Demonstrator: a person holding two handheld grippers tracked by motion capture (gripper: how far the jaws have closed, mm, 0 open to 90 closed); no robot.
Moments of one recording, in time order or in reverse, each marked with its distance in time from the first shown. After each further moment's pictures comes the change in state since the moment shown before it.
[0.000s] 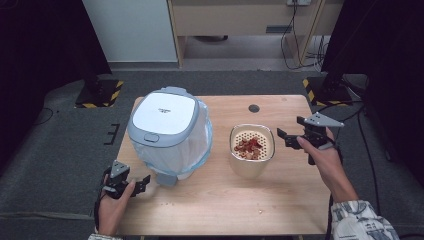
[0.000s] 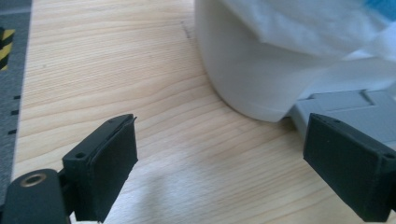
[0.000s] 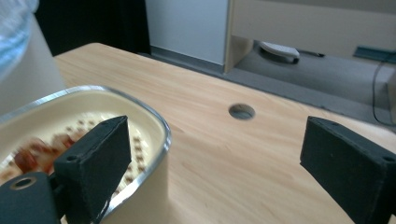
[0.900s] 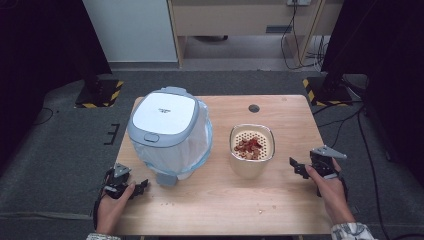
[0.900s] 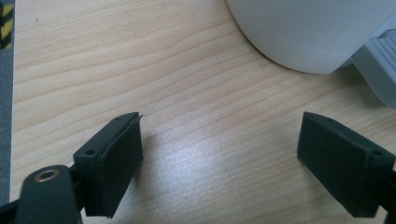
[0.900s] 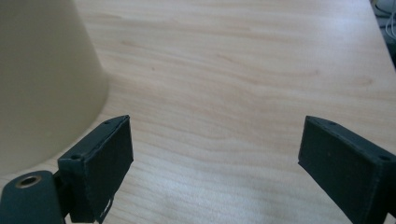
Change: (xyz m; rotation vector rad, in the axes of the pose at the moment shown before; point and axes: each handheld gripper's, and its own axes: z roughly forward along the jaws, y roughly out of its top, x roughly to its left) left arm 0.011 -0.014 0.018 0.118 0.012 0.051; right arm -0.014 -0.112 -0.015 0.214 -0.171 0.156
